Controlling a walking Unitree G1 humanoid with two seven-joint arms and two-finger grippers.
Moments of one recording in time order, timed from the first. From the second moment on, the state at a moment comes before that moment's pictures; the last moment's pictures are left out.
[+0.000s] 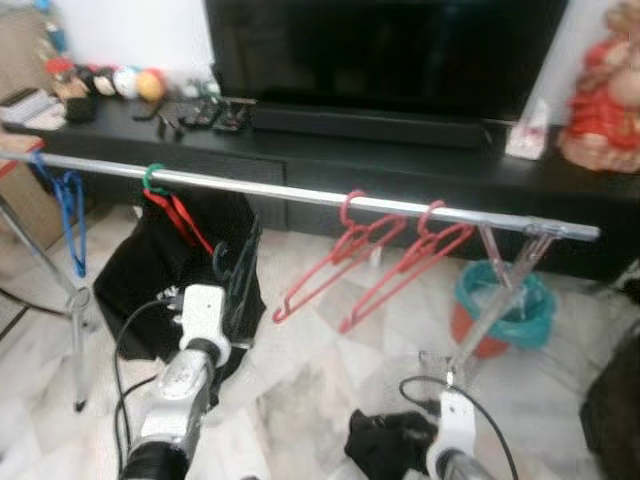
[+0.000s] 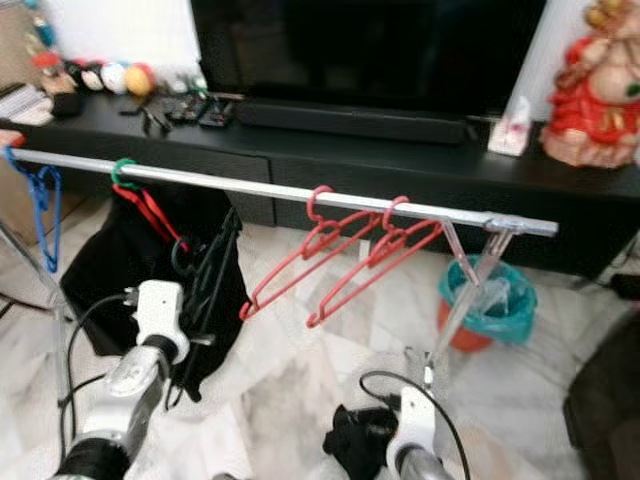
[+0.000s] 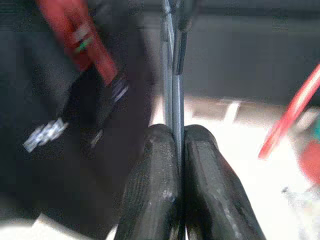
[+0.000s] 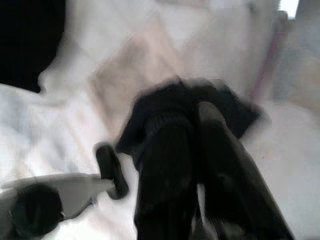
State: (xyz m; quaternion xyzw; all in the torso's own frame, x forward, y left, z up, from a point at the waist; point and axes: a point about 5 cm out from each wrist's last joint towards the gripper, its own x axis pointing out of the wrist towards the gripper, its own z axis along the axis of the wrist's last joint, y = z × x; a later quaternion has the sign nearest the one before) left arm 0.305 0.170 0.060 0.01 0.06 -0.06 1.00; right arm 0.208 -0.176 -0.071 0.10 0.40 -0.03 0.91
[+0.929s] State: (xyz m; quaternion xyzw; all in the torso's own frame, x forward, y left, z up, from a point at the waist) left arm 0.304 0.168 0.058 0.00 0.06 -0.06 1.00; right arm 0.203 -0.165 -0.075 0.10 0.41 -0.03 0.91
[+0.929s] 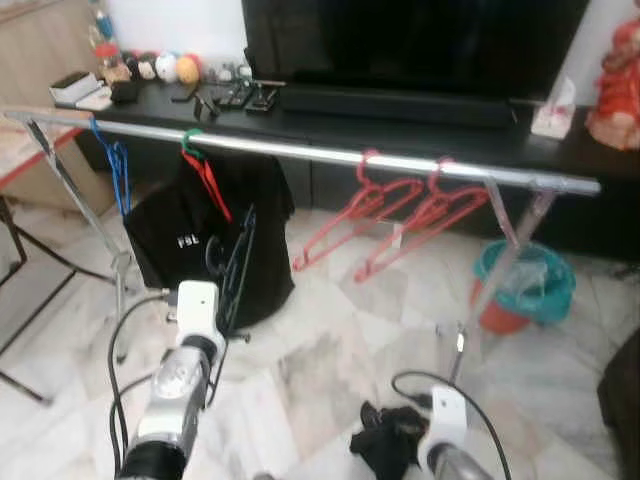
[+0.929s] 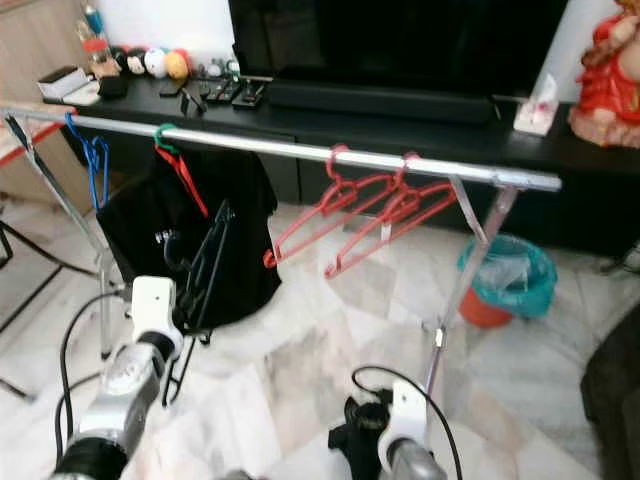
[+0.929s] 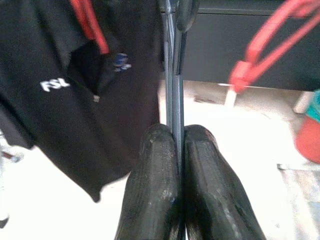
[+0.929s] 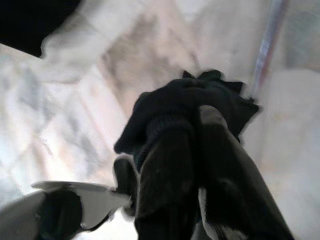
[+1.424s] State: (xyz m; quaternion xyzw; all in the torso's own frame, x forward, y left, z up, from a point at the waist) left arm 0.305 0.172 0.060 0.00 0.06 -0.05 1.00; right arm 0.200 -0.165 -0.077 0.11 0.42 -0.02 0.90
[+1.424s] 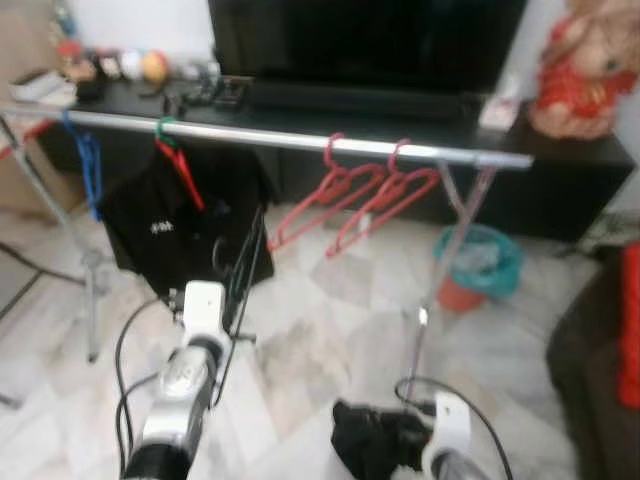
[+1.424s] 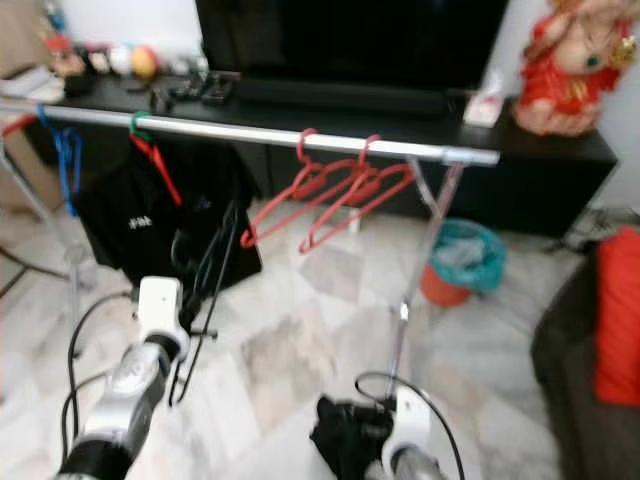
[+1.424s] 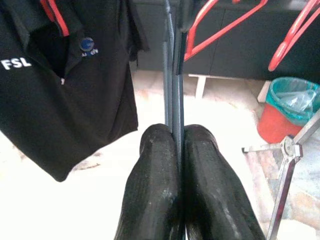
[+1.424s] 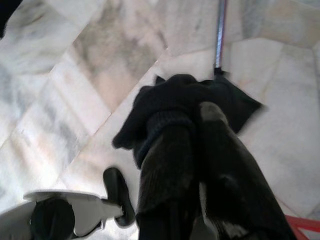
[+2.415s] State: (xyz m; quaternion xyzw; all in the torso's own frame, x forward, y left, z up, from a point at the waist) left arm 0.305 0.167 0.057 0.00 0.08 -0.05 1.00; right arm 0.194 -0.185 -0.078 0.10 0.42 -0.04 0.90
